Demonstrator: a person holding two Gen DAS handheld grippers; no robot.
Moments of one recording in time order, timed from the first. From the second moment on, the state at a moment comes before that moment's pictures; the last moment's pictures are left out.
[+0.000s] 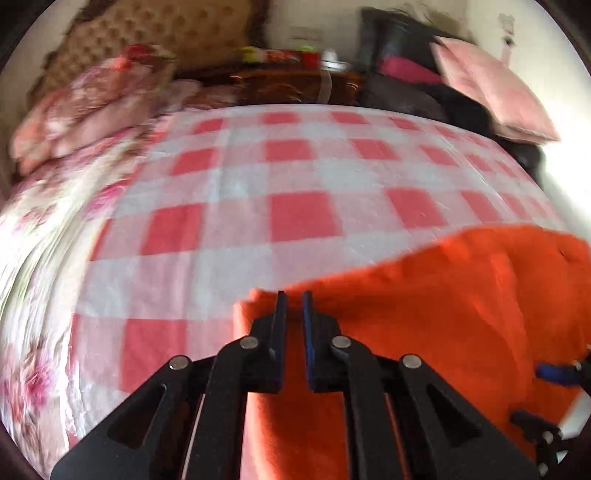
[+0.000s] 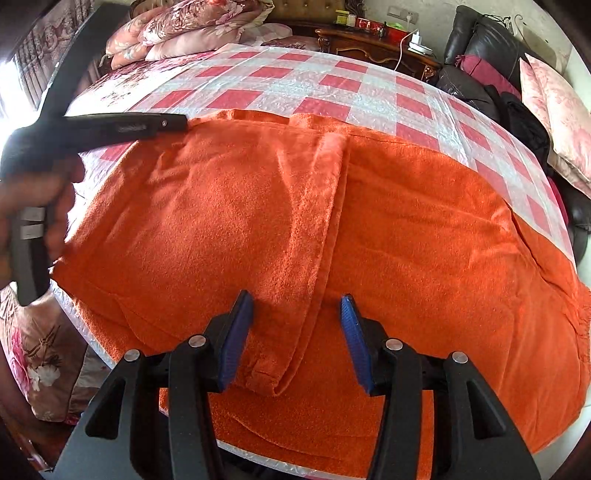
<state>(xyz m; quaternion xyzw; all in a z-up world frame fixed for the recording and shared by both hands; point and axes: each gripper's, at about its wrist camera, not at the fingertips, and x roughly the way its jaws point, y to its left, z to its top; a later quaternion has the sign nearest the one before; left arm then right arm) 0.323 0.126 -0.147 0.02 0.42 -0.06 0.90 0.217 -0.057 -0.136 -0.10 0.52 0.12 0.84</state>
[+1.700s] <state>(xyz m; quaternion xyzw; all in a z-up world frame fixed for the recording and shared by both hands) 0.142 0.190 -0.147 -0.17 0.42 -0.01 0.89 0.290 -0.078 -0.114 -0.01 0.48 0.07 0.87</state>
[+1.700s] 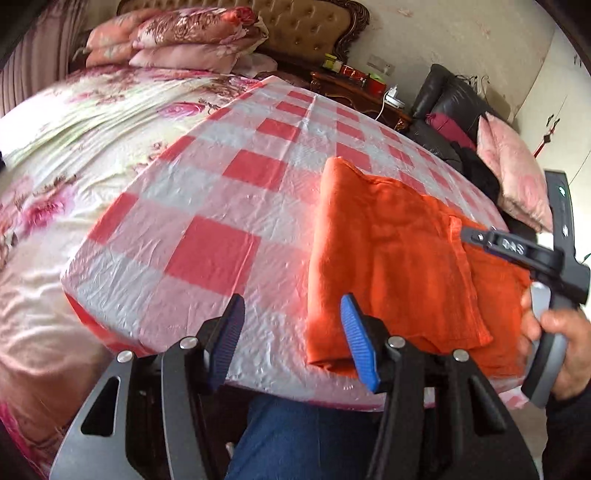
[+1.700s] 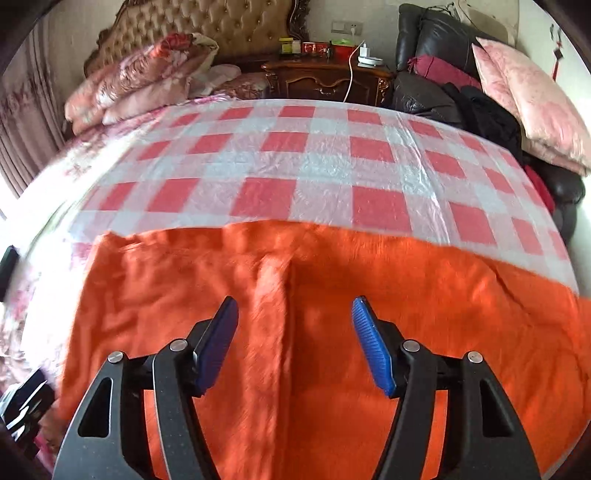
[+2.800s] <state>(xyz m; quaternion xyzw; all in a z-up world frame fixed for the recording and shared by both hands) 0.149 0.210 -0.198 -0.46 0.44 -0.13 0.76 0.225 -0.061 -0.139 -0.06 0.51 0.10 0.85</state>
